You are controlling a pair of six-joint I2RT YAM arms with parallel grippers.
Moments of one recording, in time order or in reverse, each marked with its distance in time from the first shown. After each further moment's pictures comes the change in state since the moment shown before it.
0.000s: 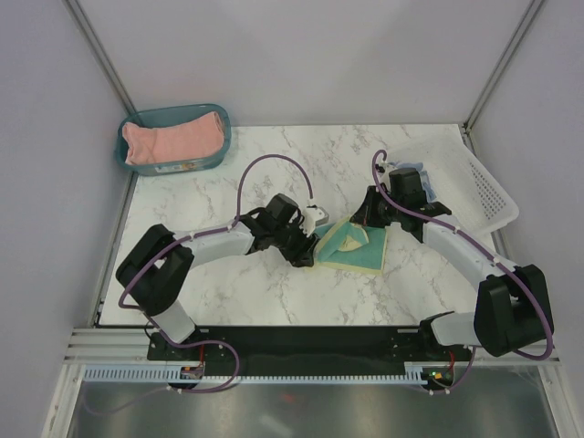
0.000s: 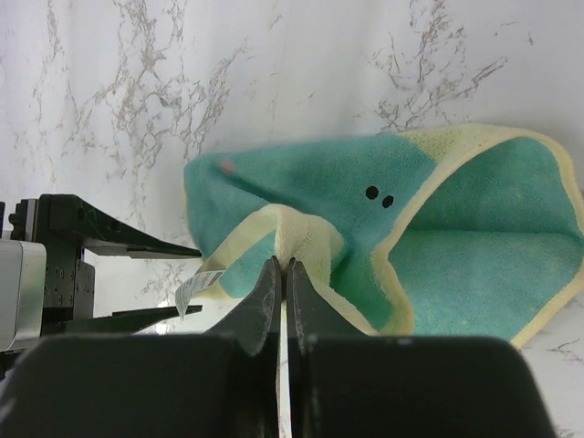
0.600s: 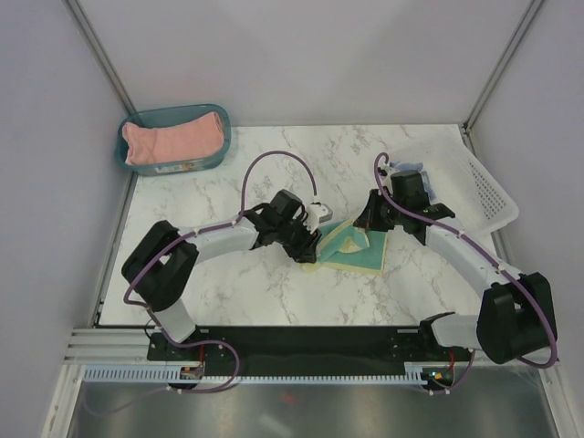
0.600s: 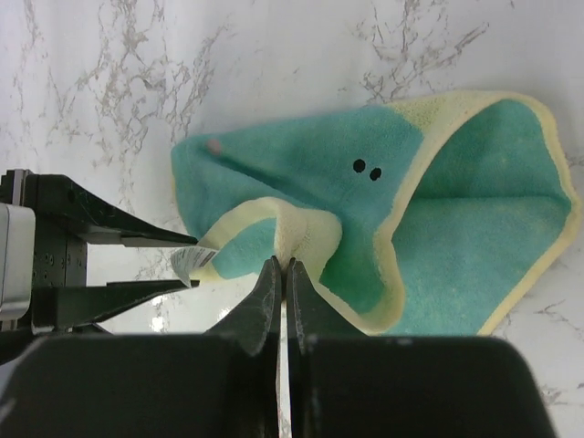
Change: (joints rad) left arm 0.000 0.044 0.062 -0.028 0.024 -0.002; right arm 0.000 -0.044 -0.002 -0.083 0.024 -0.005
